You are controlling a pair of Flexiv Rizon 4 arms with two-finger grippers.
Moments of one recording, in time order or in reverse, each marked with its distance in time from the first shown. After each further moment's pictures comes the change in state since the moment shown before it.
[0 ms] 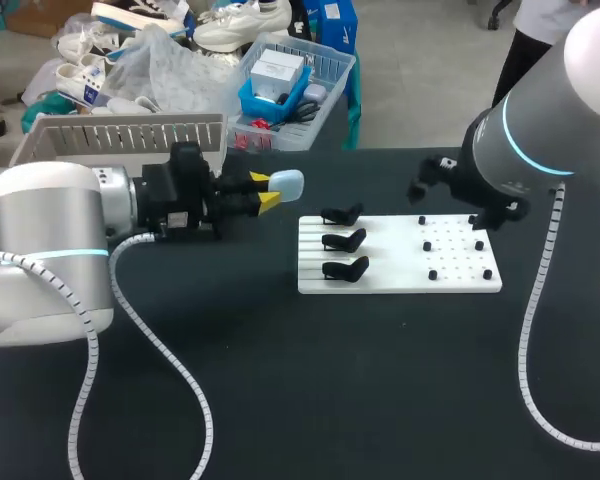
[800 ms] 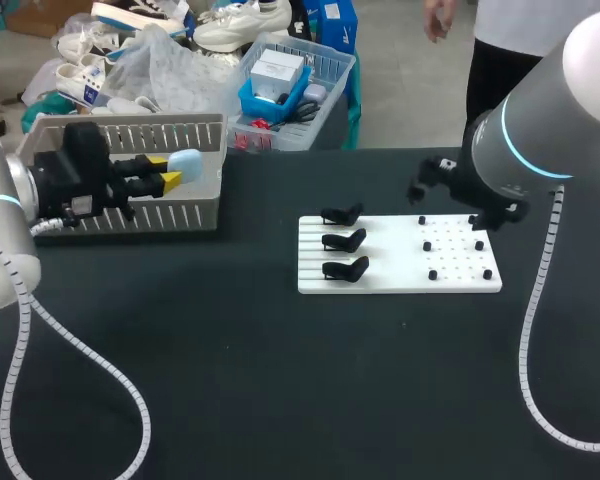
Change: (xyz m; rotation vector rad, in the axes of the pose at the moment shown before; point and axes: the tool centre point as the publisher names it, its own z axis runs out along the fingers) left arm 0.017 0.066 -0.122 -0.260 0.127 -0.092; right arm 0.000 0.000 0.000 0.000 -0.010 0.001
